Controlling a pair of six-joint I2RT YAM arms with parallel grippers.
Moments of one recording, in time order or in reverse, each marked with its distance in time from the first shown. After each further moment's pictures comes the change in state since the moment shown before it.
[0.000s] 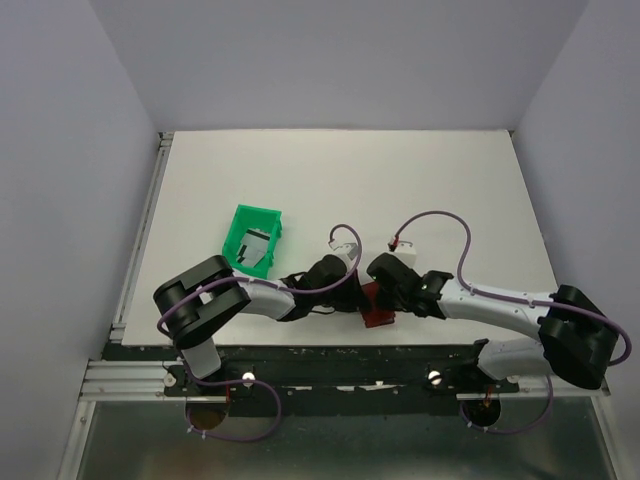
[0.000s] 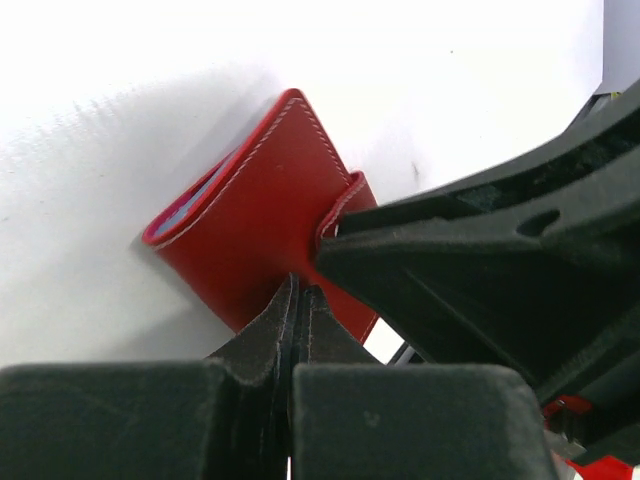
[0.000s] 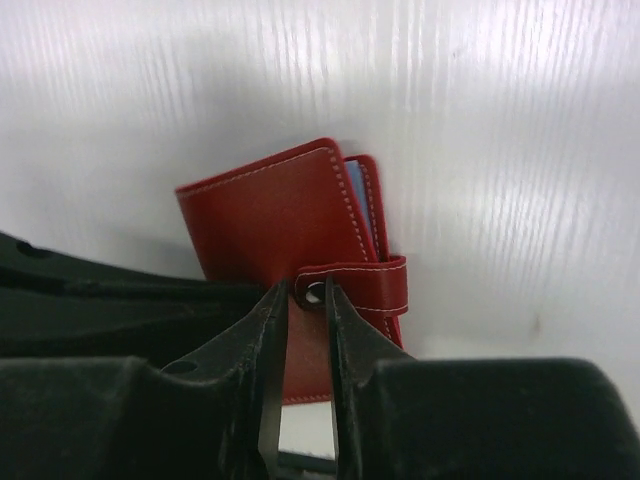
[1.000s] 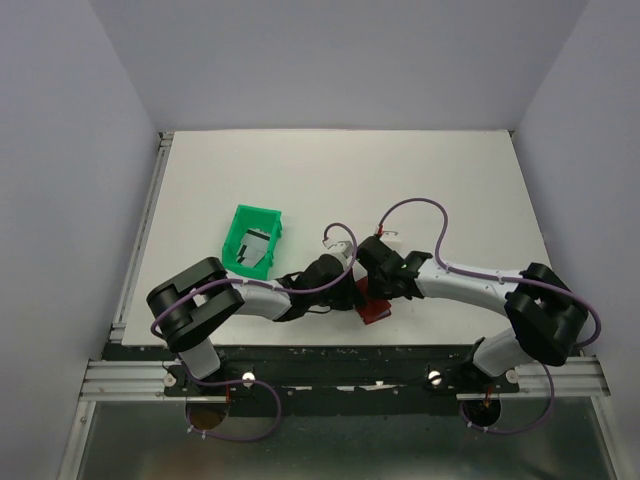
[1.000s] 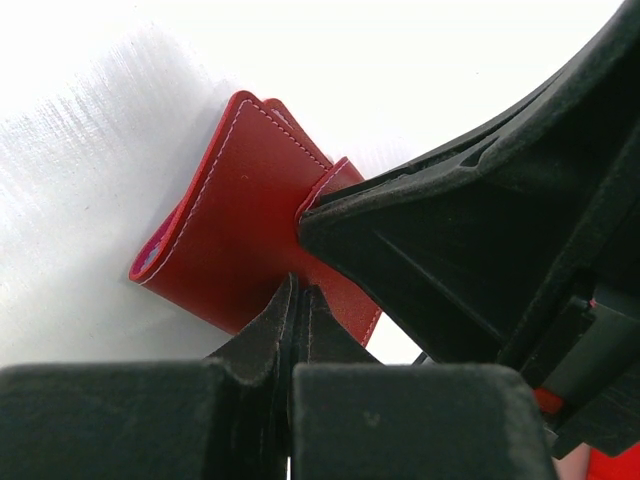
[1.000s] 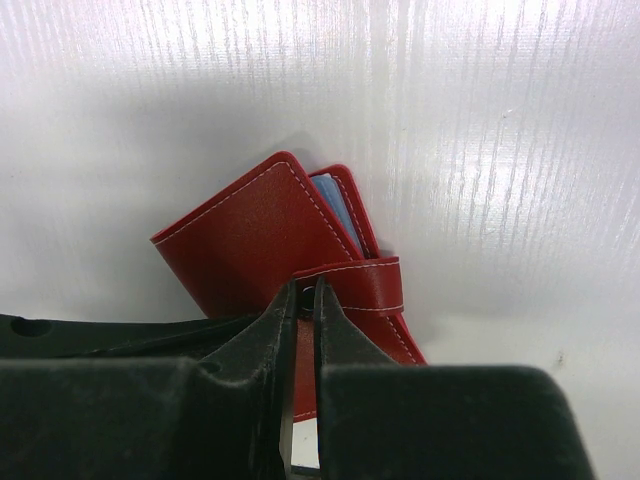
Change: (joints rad) left arm 0.003 -0.029 -0.012 -0.029 -0.035 0.017; right arm -0.043 0.212 0.167 -0.103 -0.074 -0.060
